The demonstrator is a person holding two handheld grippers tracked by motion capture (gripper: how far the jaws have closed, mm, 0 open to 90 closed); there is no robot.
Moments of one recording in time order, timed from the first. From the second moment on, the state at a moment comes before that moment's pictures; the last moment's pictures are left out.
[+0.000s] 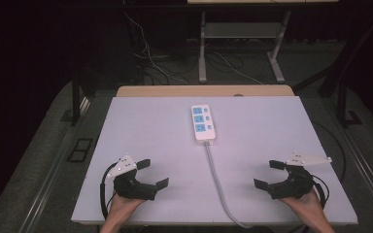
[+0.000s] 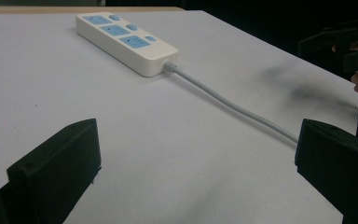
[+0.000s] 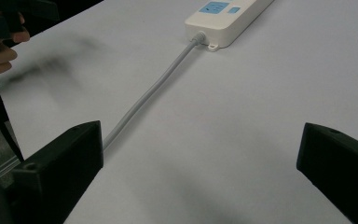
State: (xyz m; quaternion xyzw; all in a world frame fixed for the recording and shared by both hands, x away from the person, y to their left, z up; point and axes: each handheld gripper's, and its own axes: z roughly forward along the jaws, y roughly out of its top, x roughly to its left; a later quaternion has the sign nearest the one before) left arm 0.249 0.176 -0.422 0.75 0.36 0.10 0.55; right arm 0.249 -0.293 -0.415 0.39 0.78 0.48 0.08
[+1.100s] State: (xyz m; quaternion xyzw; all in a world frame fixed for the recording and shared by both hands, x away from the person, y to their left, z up) left arm 0.245 0.170 -0.419 0.77 0.35 0.07 0.53; right arm 0.248 -0.294 -0.414 0.39 0.78 0.48 0.07
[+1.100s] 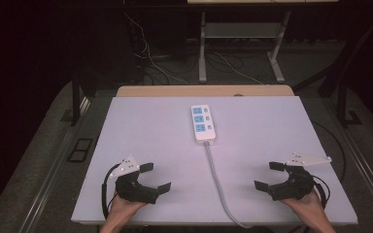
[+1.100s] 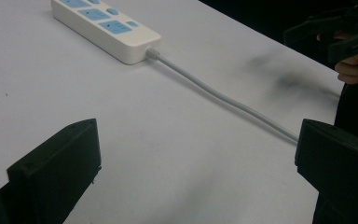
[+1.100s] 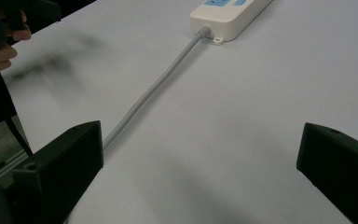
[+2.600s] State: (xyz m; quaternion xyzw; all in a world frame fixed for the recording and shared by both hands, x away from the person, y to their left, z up) left arm 0.292 0.133 -0.376 0.82 0.31 0.04 0.49; right arm 0.248 -0.296 -0.415 0.40 0.78 0.48 0.07
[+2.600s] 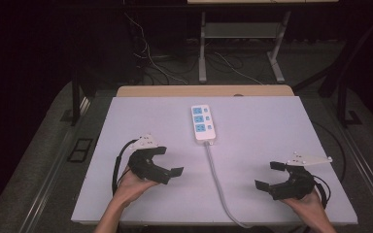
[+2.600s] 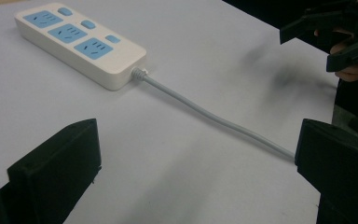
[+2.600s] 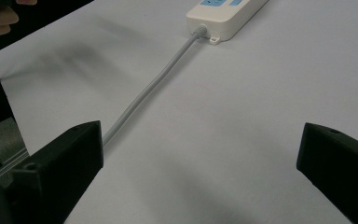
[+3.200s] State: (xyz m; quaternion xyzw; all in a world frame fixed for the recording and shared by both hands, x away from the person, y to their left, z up) left arm 0.318 0.104 -0.356 0.84 0.28 0.05 0.47; right arm 0.248 -0.295 -0.415 0.39 0.79 0.47 0.07
